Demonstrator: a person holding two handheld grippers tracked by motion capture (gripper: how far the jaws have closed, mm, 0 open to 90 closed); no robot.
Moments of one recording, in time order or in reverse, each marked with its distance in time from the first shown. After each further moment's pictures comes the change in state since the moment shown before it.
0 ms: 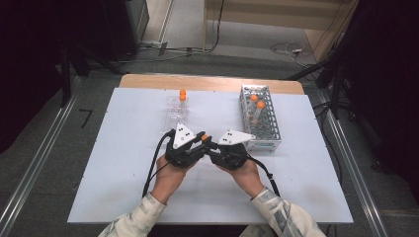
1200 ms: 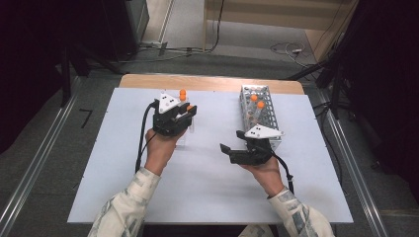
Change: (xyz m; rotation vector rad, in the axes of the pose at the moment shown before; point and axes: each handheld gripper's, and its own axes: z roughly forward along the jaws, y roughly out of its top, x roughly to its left) left arm 0.058 0.052 0.005 -0.043 0.142 -0.086; right arm -0.038 -0.012 -0.045 -0.017 -0.116 0.138
